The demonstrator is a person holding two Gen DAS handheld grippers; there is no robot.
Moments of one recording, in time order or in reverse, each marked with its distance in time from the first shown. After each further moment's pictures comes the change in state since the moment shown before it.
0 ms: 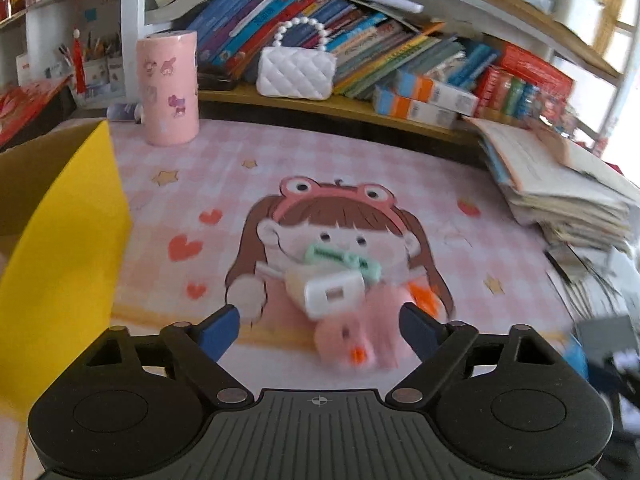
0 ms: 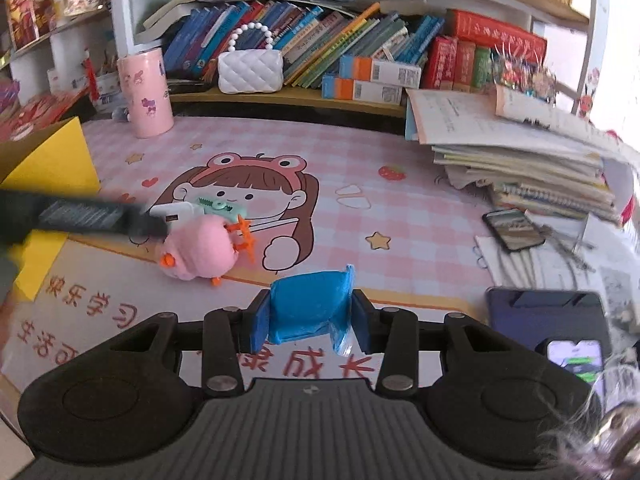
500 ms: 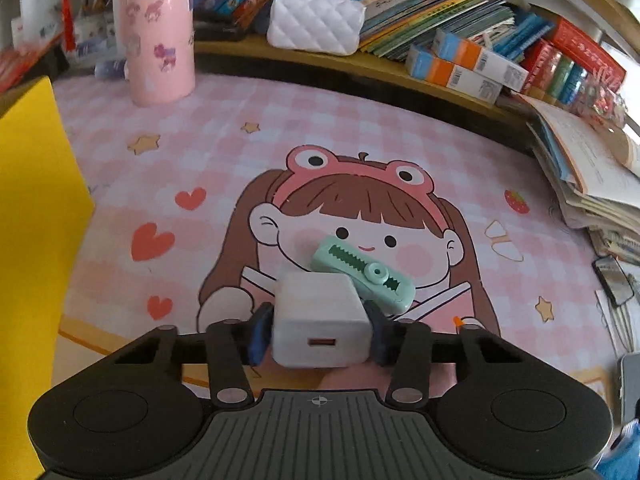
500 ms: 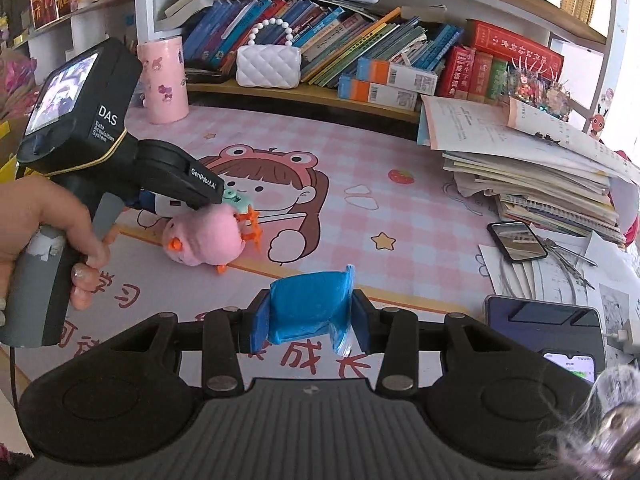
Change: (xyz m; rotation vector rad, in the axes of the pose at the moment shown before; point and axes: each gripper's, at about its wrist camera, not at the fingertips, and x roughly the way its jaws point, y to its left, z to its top) left arm 0.069 0.000 0.015 -0.045 0.103 0.034; right arm -0.002 0.004 -0.004 -0.063 0.008 0.019
